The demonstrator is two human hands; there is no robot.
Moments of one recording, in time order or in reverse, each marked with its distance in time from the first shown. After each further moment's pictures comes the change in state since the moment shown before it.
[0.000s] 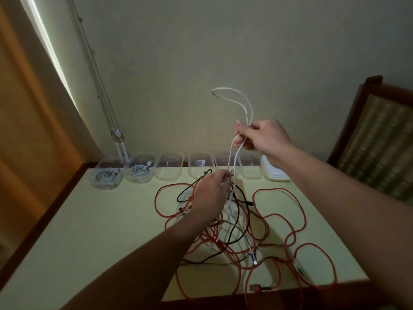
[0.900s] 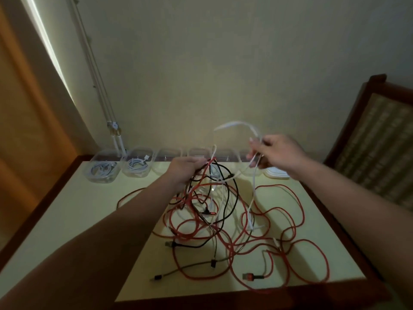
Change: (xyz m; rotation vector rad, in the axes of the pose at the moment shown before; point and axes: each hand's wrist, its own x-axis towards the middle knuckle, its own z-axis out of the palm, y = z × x) left_hand 0.042 -0.033 -0.058 -0.865 -0.079 -0.622; right_hand -0.010 0.038 -0.025 -0.188 -0.121 0.095
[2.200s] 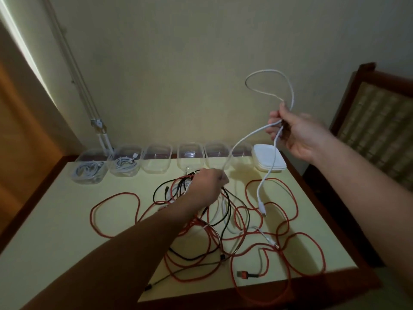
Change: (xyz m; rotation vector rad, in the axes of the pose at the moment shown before) left_hand -0.007 -0.040 0.065 1.007 -0.171 0.432; right_hand 0.009 -0.002 -0.047 0.576 0.184 0.076
